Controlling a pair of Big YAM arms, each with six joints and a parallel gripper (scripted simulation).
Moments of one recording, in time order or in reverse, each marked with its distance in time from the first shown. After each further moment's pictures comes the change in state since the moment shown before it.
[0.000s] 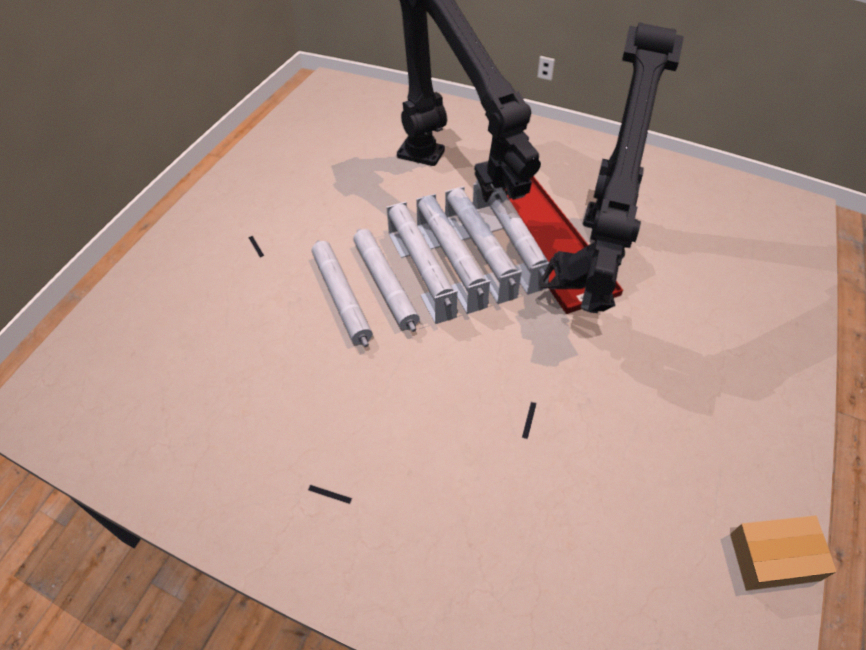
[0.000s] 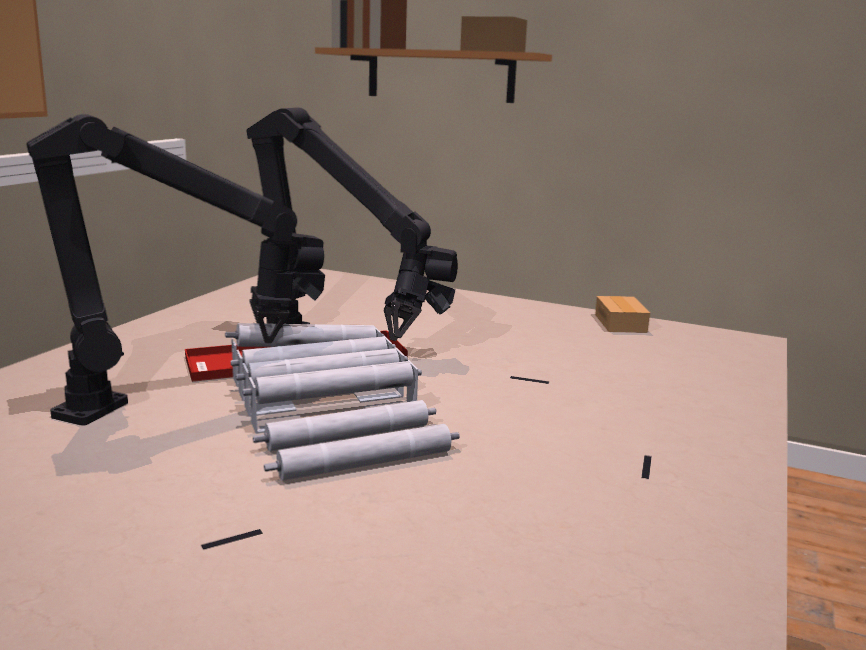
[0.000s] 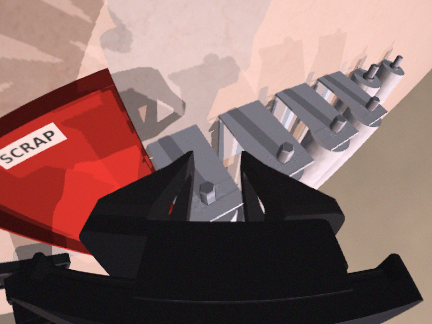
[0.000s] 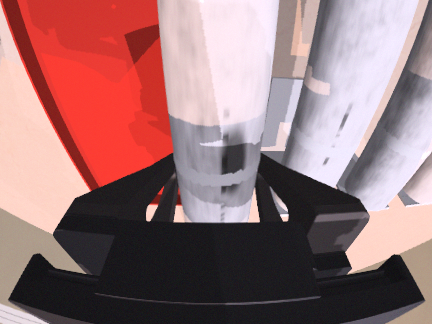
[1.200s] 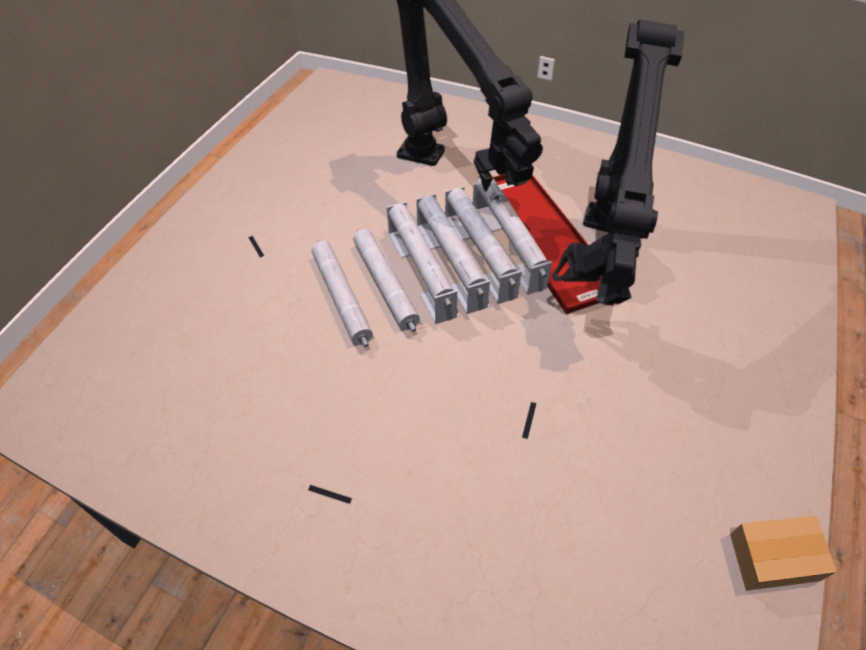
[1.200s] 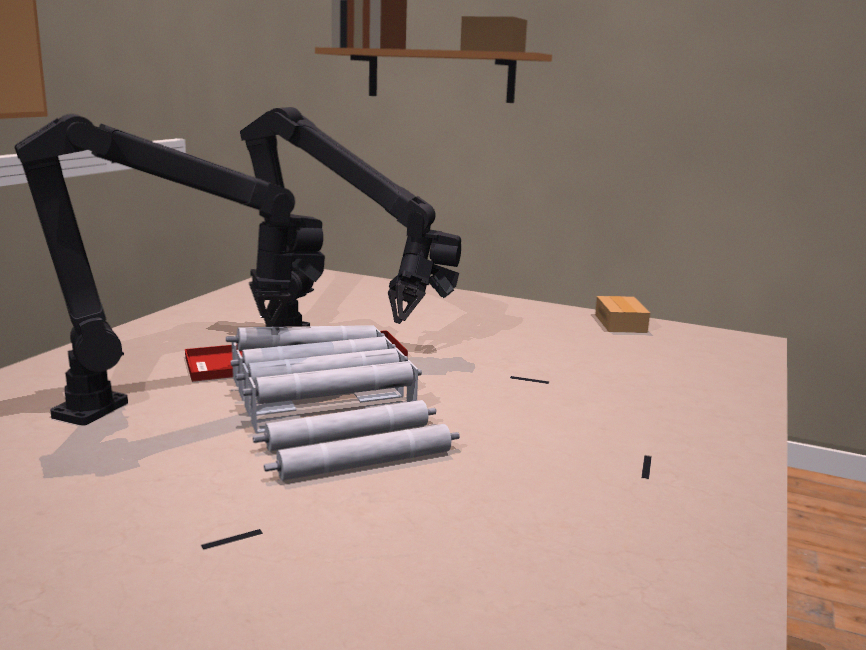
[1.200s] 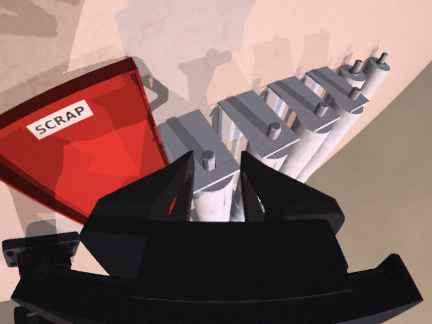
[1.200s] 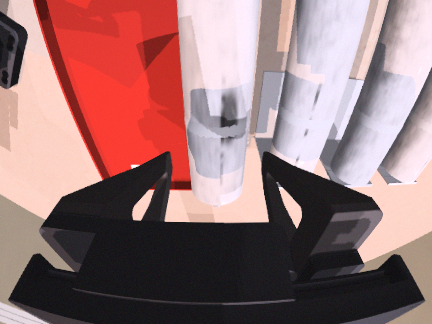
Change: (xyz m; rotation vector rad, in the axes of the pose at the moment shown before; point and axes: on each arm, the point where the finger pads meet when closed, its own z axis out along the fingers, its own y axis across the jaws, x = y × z) left arm 0.000 -0.001 -0.041 0.000 -0.002 -0.005; right arm 0.001 0.000 -0.037 0.000 -0.028 0.001
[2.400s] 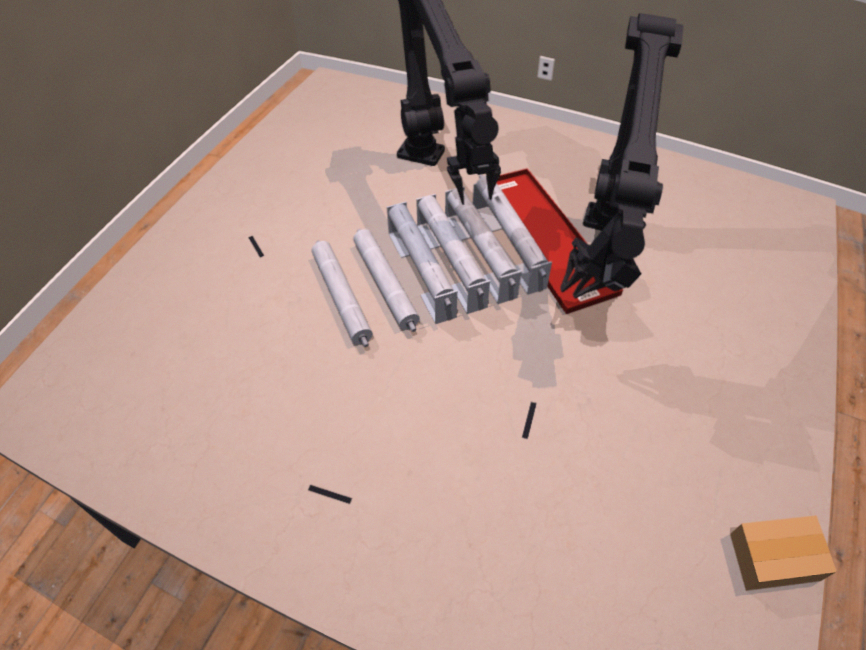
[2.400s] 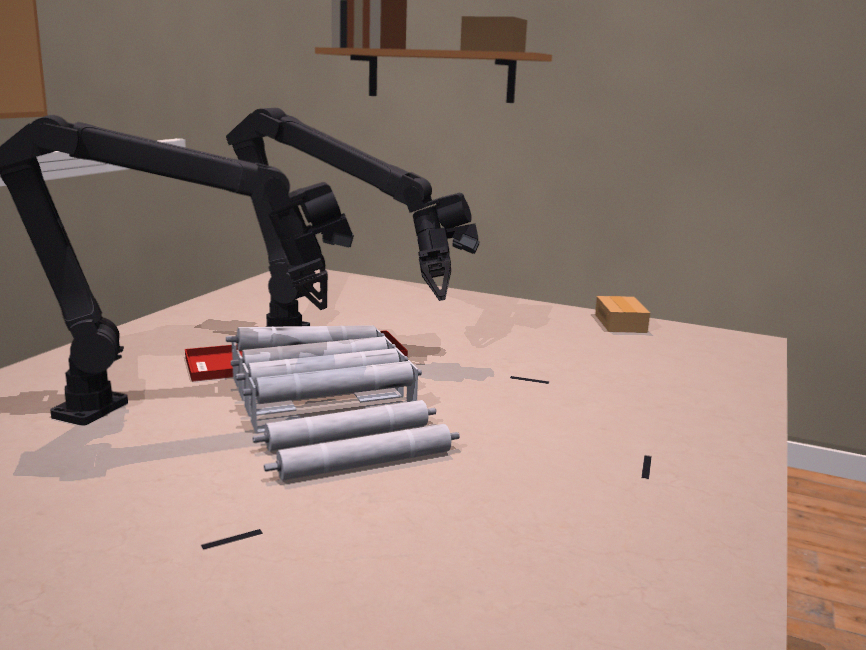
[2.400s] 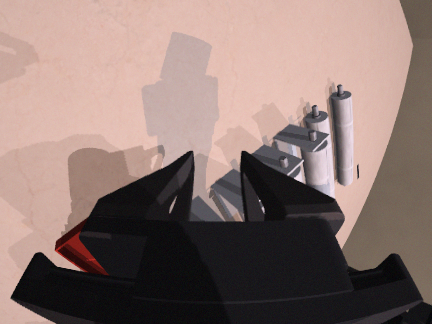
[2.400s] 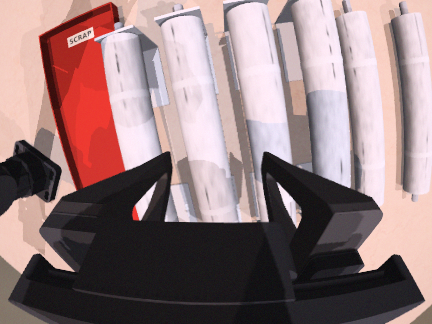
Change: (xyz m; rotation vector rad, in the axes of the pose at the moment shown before) left arm -0.062 -0.061 -0.062 -0.004 -0.411 0.409; right arm -0.085 -0.097 -0.069 -0.025 -0.471 0.199
